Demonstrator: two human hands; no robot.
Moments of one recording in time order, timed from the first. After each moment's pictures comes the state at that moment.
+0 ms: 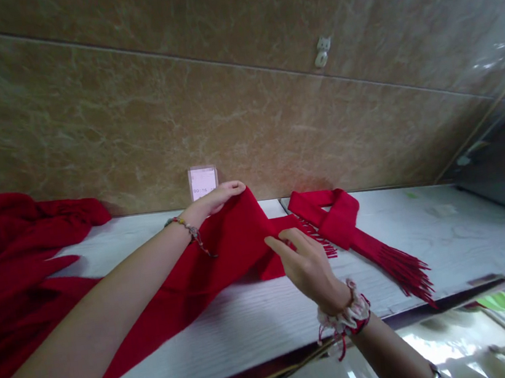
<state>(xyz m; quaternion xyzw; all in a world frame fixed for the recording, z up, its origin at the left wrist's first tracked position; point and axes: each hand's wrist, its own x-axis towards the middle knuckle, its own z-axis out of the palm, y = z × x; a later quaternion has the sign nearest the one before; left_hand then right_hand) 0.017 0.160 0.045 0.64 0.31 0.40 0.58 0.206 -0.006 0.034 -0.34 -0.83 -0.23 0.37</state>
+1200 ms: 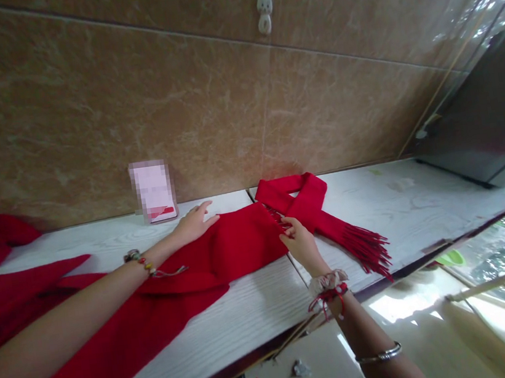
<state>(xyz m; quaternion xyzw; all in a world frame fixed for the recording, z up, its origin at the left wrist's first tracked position) 0.055 0.137 -0.019 0.80 0.57 0.15 0.11 0.306 0.042 -0.044 -0.64 -0.57 0.19 0.47</state>
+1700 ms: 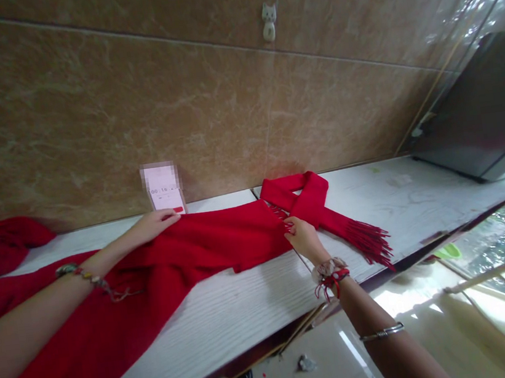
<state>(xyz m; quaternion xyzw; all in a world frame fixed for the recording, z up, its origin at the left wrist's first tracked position) -0.046 0.137 0.007 0.81 0.54 0.16 0.15 0.293 0.040 -0.025 -0.71 -0.62 0.10 0.31</state>
